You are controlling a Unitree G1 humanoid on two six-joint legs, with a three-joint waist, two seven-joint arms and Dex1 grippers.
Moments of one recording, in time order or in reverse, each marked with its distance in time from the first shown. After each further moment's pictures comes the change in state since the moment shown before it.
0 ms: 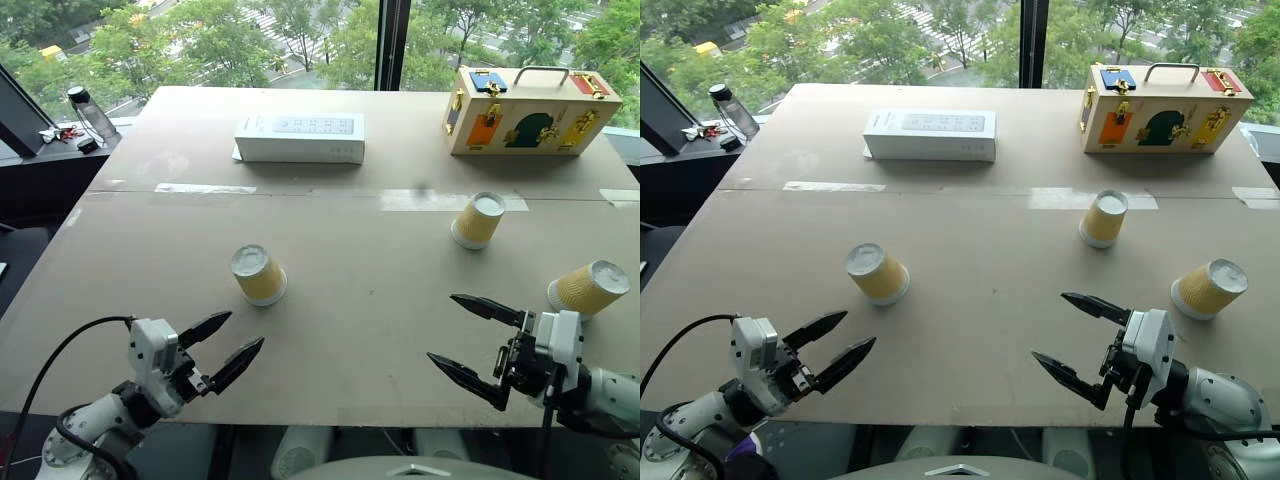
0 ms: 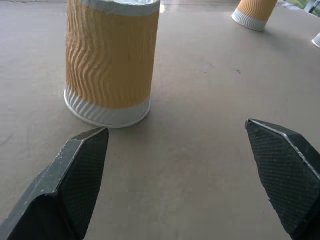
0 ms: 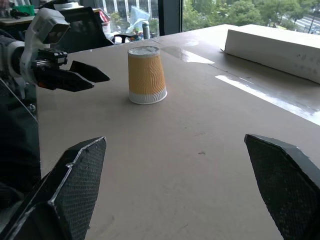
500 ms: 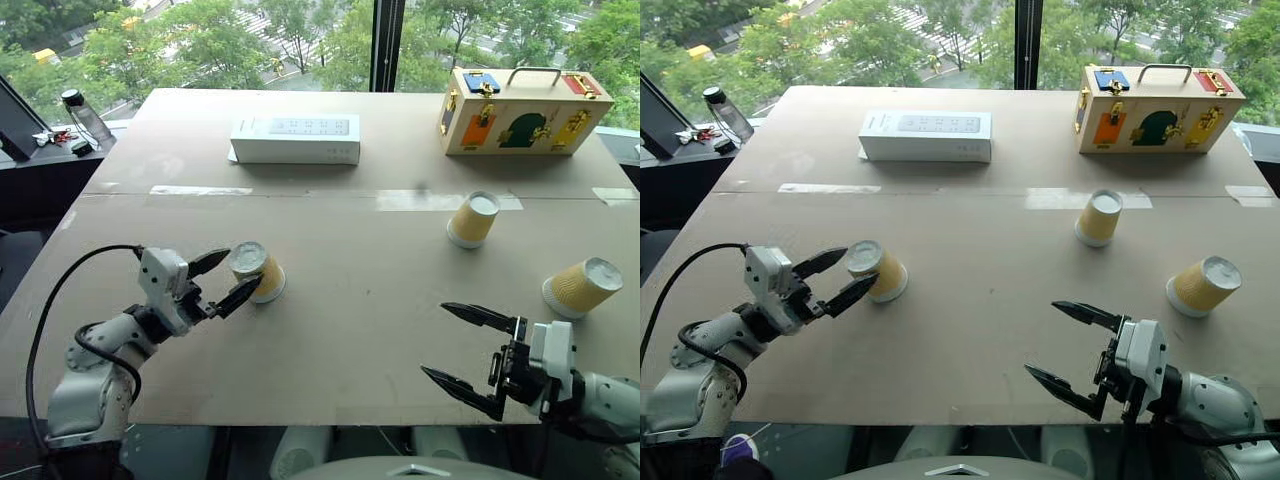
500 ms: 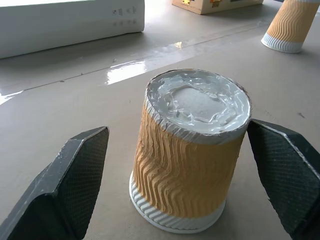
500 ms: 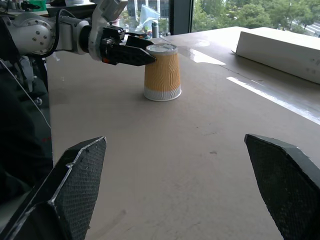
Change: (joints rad) left arm -0.471 0.082 -0.133 0.248 0.096 0.036 -0.003; right arm 0.031 0.022 0.025 0.028 -0.062 -0.075 -0.012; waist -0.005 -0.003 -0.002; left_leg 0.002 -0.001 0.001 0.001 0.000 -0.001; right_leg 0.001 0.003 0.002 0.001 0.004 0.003
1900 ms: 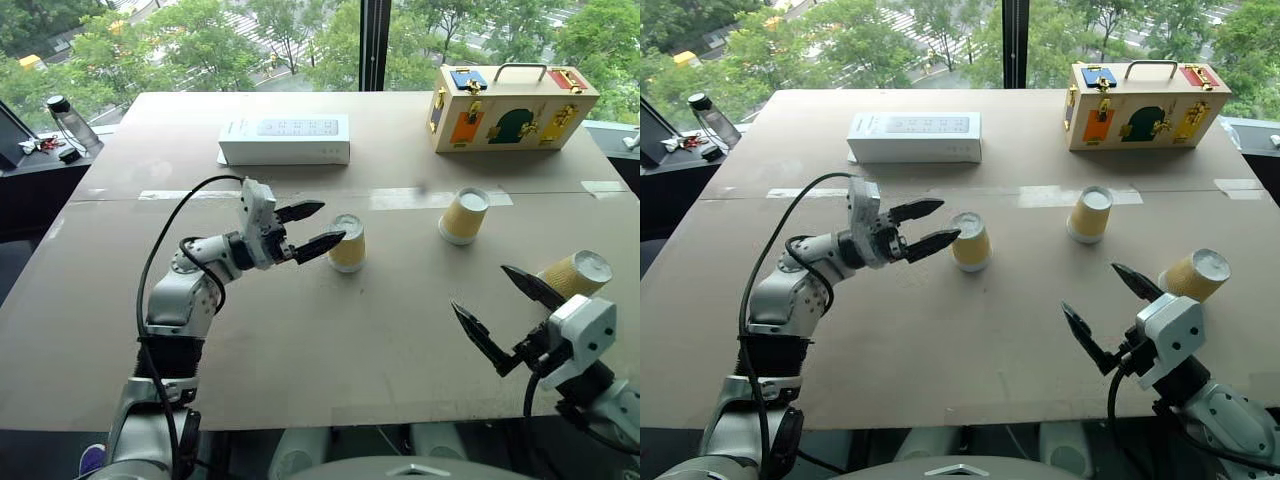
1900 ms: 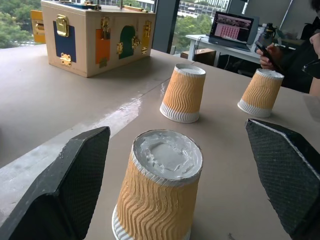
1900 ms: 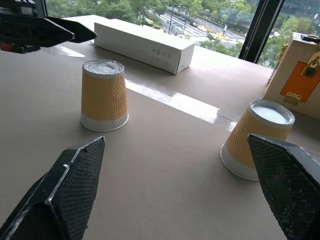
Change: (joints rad) left arm -0.436 -0.092 -0.193 0.051 -0.089 0.226 -0.130; right arm -0.015 0.086 -0.122 -0.212 -0.172 0.260 -0.536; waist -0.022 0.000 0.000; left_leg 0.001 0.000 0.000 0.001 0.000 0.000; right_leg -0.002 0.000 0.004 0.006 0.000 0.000
